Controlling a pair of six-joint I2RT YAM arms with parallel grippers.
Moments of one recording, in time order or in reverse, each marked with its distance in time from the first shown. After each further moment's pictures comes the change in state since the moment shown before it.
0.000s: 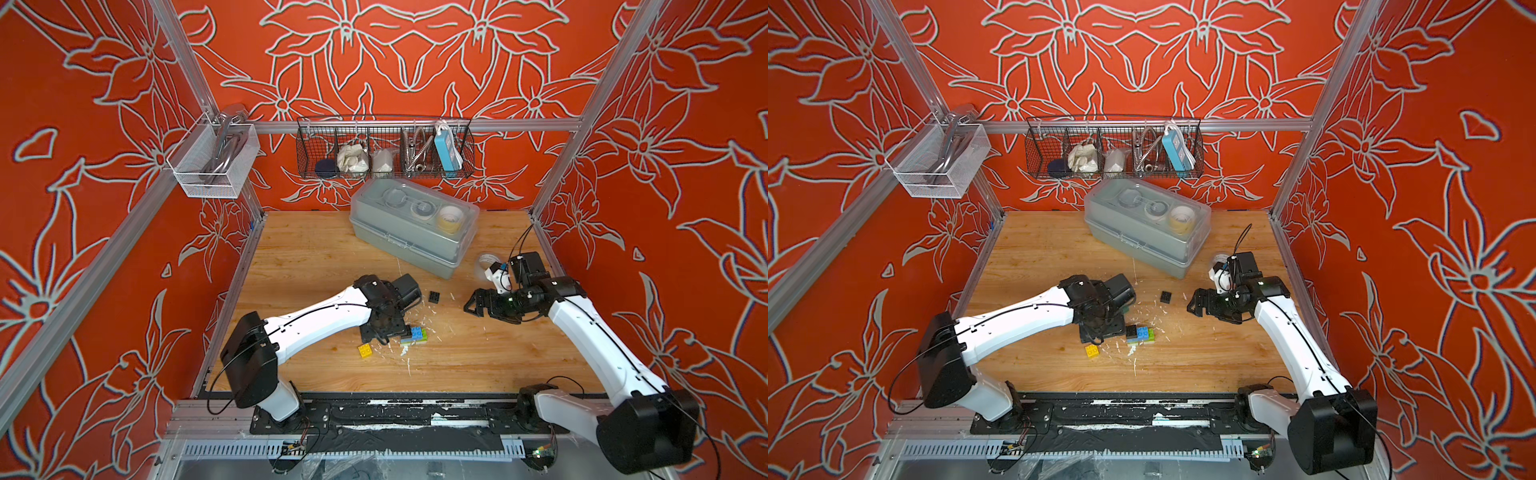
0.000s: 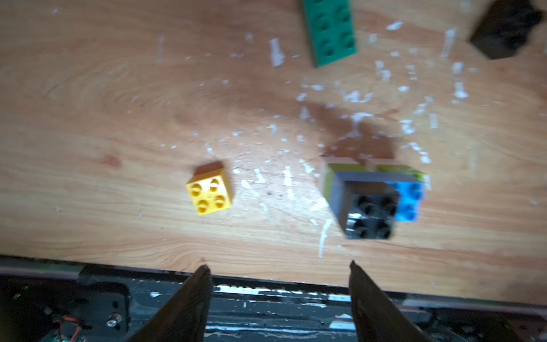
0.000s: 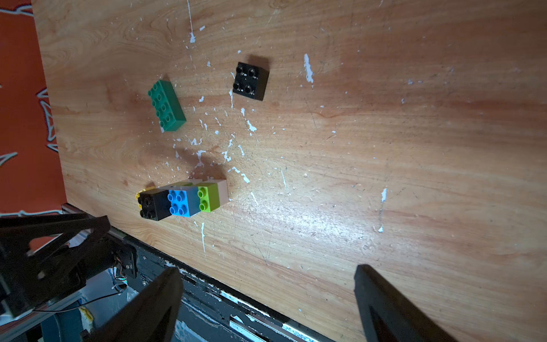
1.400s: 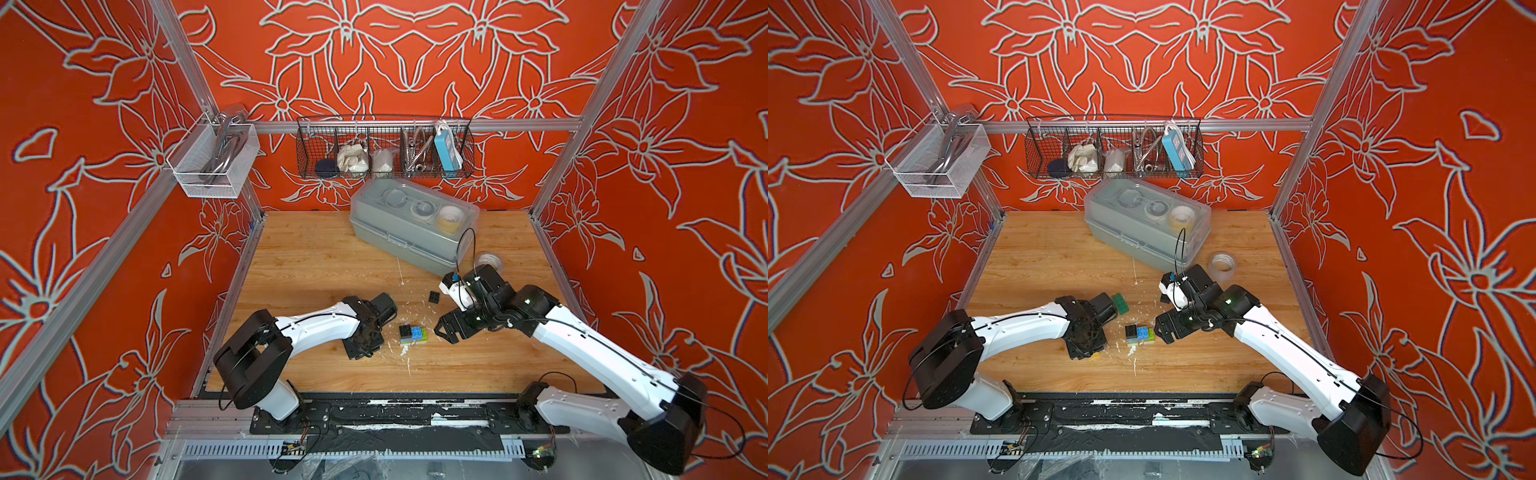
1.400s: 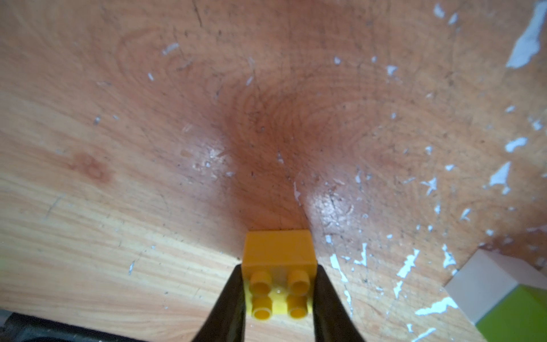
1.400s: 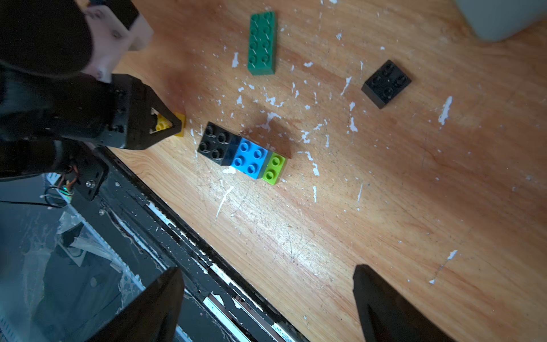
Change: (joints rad) left arm 0.102 0.003 -0.332 0.278 0.060 -0.104; right arm 0.533 -0.047 0.053 0.068 0.207 -0.044
